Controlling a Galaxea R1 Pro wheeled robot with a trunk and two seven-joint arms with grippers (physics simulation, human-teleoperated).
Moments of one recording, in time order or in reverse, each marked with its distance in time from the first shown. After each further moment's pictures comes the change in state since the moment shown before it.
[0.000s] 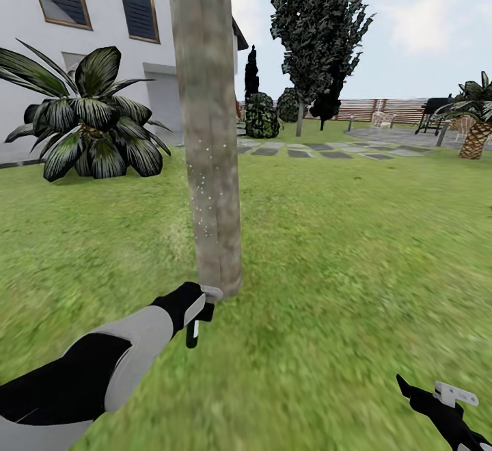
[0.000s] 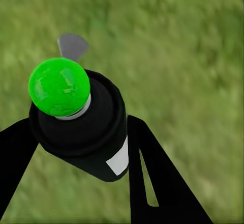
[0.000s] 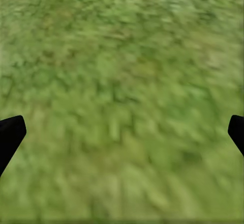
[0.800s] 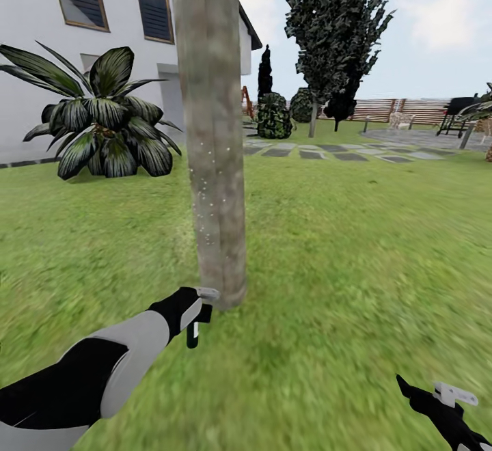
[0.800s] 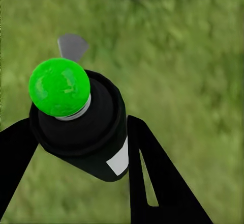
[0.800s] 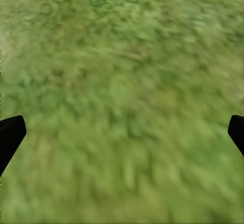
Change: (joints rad) left arm 0.023 0.017 0.001 0.000 0.043 -0.077 0.001; right arm 0.000 0.000 0.000 0.000 0.000 0.000 0.000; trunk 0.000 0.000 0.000
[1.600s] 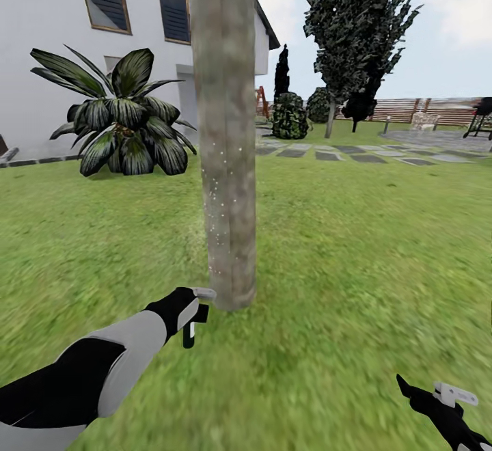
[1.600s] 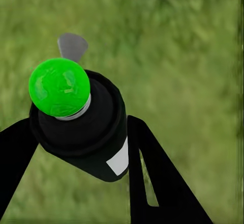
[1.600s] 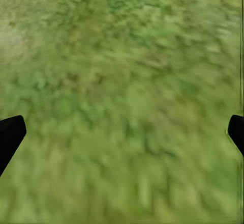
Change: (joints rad) left arm 0.000 0.015 0.000 0.001 -0.001 0.000 0.004; right arm 0.000 0.000 0.000 0.000 0.000 -0.001 0.000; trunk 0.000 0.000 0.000
